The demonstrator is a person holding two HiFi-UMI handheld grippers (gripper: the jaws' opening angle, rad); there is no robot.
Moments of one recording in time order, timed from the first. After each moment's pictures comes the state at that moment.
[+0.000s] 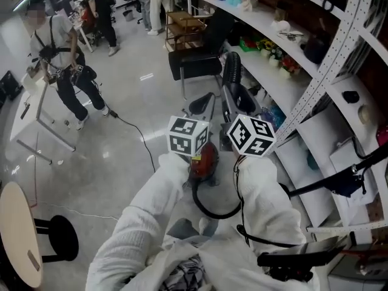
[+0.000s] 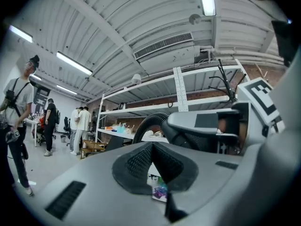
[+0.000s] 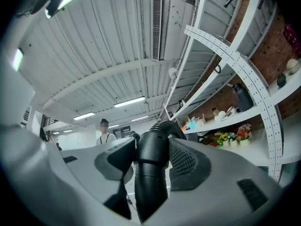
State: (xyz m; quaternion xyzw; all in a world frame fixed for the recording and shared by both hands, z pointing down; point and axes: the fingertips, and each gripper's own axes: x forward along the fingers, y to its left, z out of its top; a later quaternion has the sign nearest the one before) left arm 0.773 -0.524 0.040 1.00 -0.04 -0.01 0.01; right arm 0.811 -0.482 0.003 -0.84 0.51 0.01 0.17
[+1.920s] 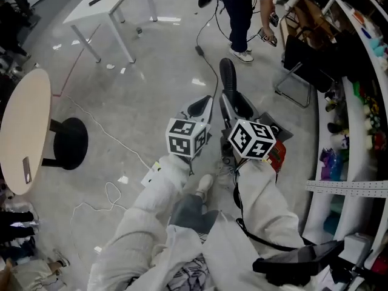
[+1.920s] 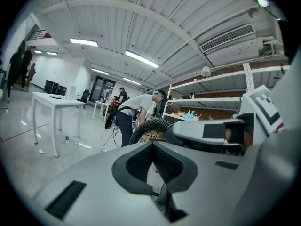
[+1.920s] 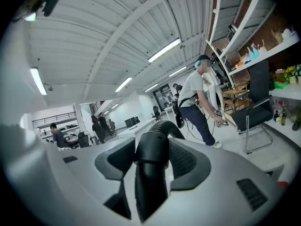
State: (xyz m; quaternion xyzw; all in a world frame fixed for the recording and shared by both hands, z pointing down) left arm 0.398 -0.909 0.235 0.92 -0.36 0.05 0.16; right arm 0.456 -0.901 0.210 -0.64 0.74 -0.19 0.06
